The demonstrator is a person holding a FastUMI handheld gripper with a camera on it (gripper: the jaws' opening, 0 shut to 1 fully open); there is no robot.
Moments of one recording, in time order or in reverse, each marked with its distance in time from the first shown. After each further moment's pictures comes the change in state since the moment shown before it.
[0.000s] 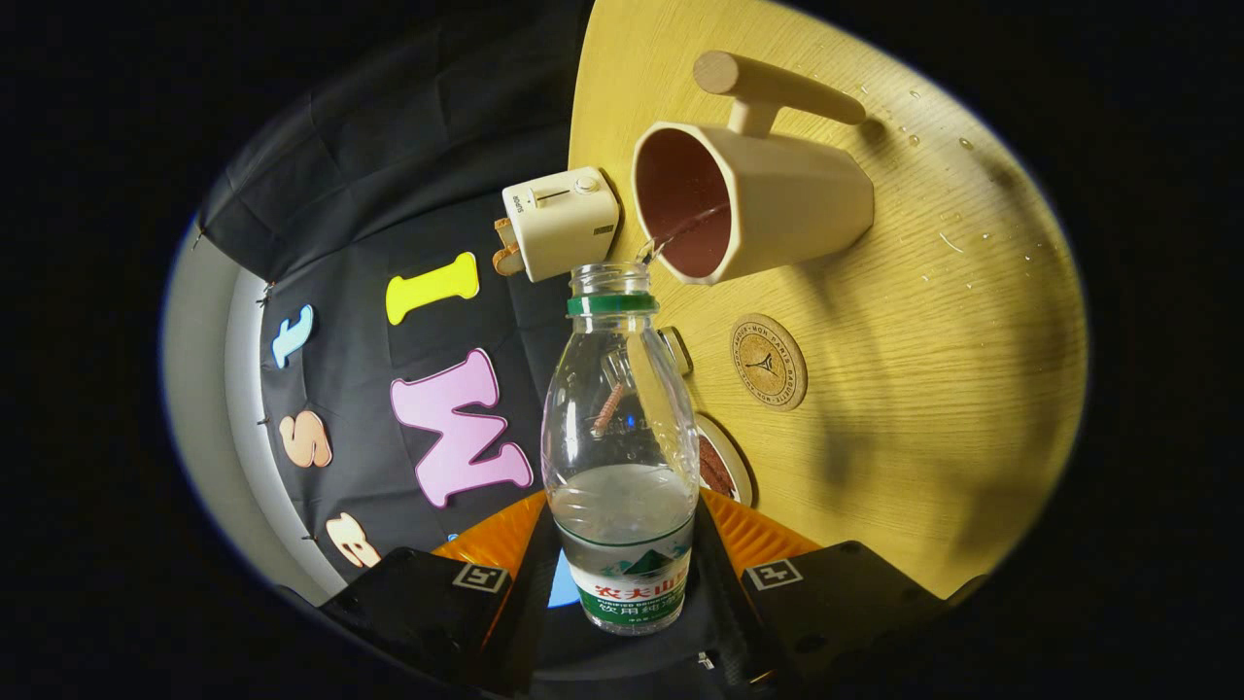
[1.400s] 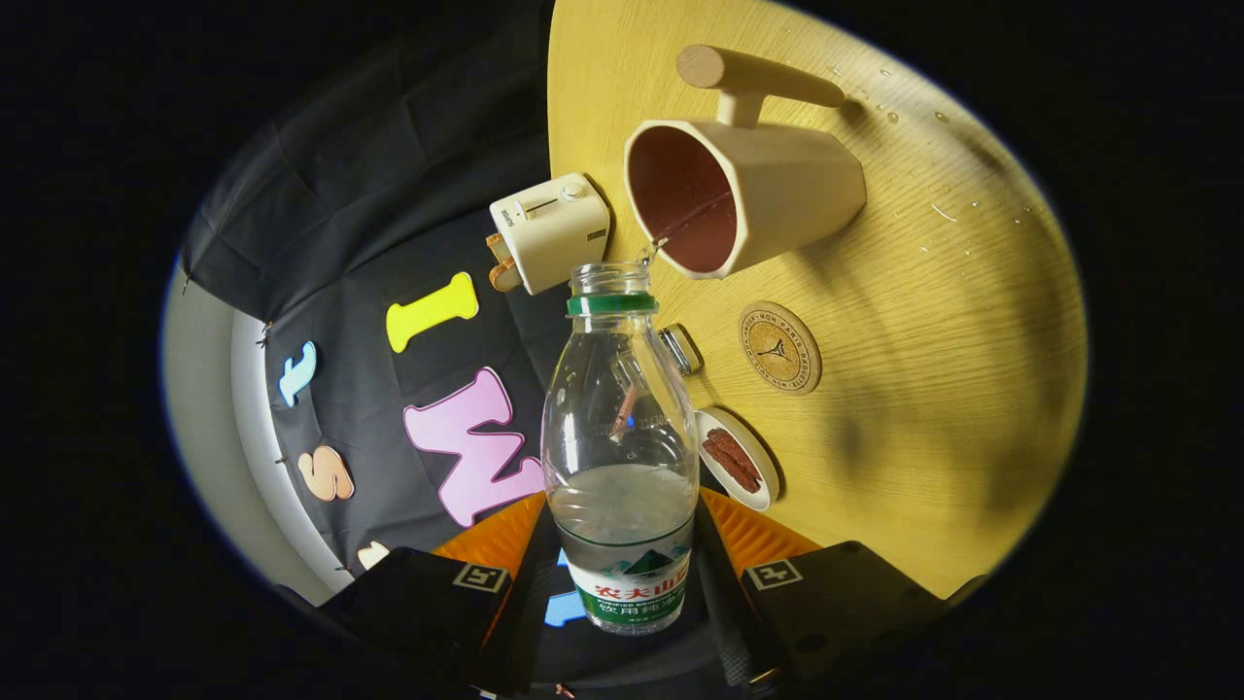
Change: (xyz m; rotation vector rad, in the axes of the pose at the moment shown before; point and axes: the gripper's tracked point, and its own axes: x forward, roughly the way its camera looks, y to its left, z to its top) arm 0.003 0.017 0.004 0.124 -0.006 0.015
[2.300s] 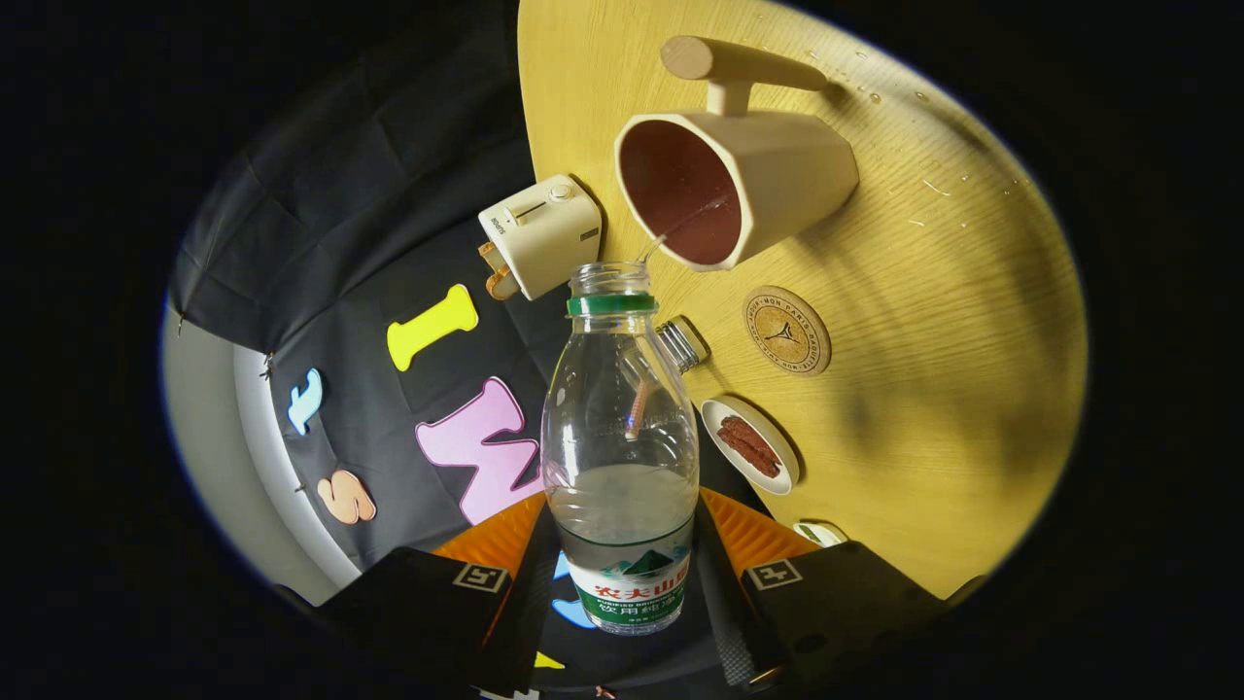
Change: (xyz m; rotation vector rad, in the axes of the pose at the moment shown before) arm 0.001 0.013 0.002 0.113 0.023 0.007
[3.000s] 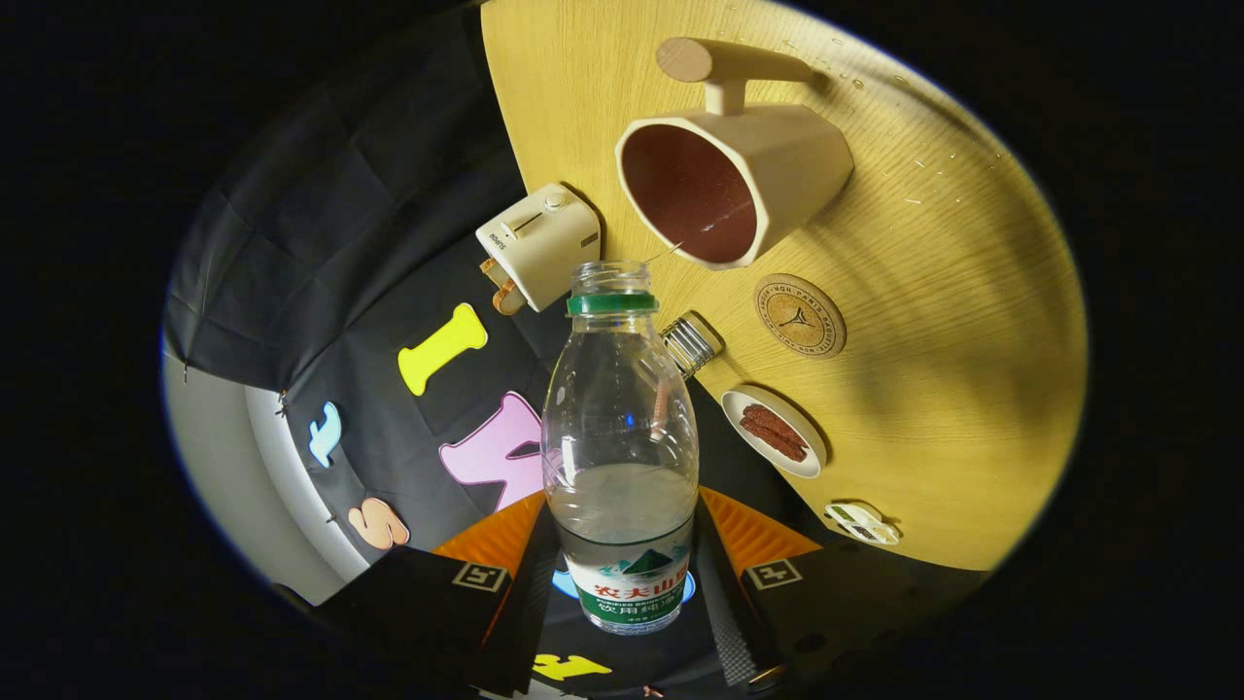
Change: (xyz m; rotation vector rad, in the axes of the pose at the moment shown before) arm -0.001 0.022 0.003 0.110 0.006 0.031
